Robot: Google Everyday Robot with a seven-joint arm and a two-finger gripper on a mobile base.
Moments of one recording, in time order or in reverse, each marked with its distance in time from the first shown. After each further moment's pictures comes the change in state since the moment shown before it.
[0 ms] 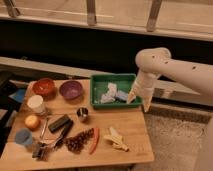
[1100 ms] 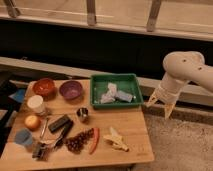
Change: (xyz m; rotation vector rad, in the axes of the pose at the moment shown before) arm -0.010 -0.122 -0.027 -0.009 -0.044 0.241
